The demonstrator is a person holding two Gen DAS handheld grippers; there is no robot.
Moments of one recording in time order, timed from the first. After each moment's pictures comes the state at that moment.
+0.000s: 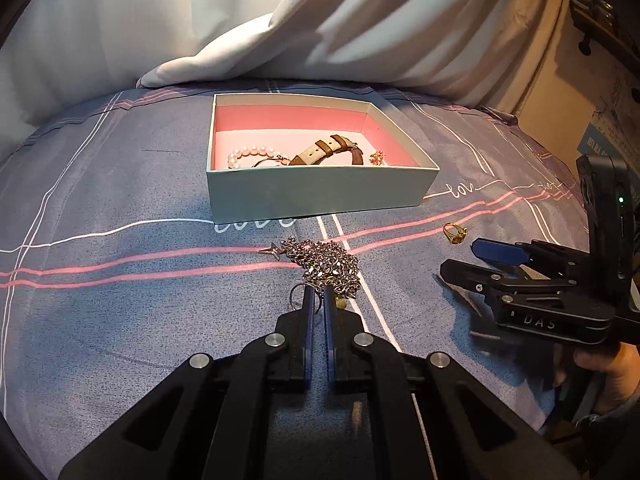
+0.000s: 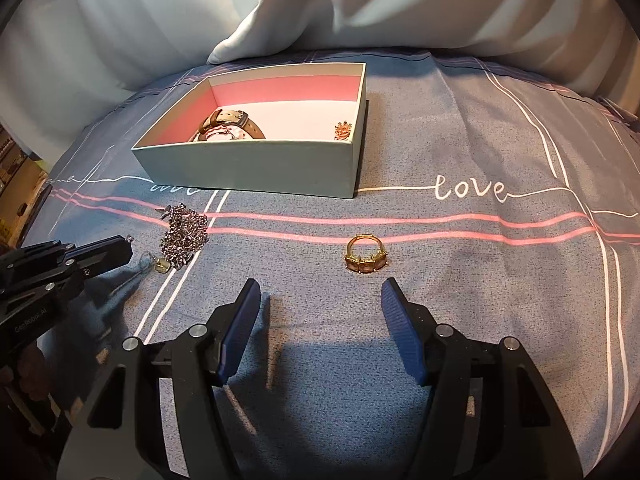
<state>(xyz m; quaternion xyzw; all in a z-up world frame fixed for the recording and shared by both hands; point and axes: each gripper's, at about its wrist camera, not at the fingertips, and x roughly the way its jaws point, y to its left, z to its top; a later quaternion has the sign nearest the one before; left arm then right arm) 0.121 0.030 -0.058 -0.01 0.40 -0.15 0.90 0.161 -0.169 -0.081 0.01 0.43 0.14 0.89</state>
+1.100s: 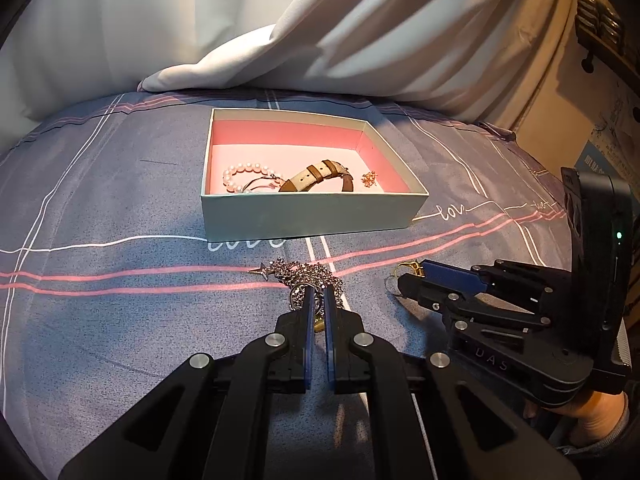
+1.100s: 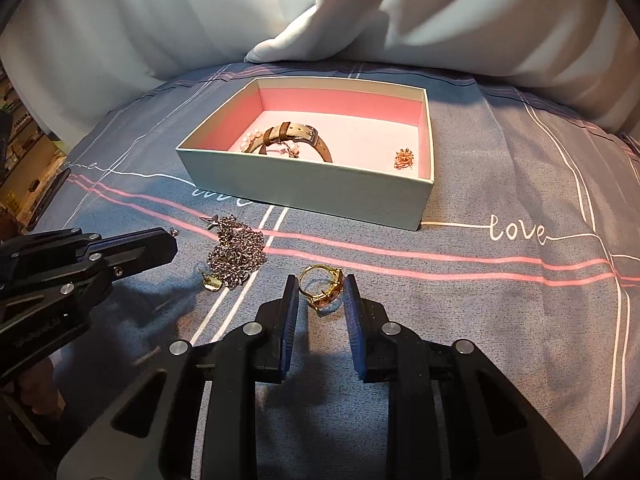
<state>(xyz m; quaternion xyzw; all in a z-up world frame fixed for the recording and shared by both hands) 0.126 0.026 -0.042 -0.04 0.40 -0.15 0.90 0.162 -0.131 -0.064 -0.02 0.42 0.19 0.89</state>
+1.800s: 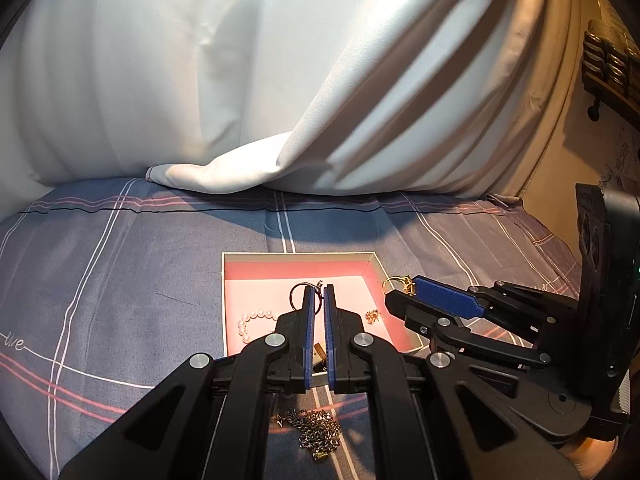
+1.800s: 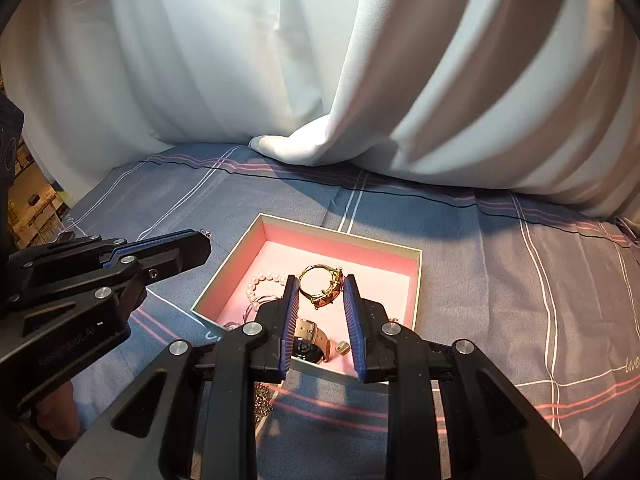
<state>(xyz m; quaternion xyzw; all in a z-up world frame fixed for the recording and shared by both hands) 0.190 0.028 0.056 -0.06 0.31 -0.13 0.94 0.230 -0.111 0.046 -0.04 0.33 0.19 0.92</state>
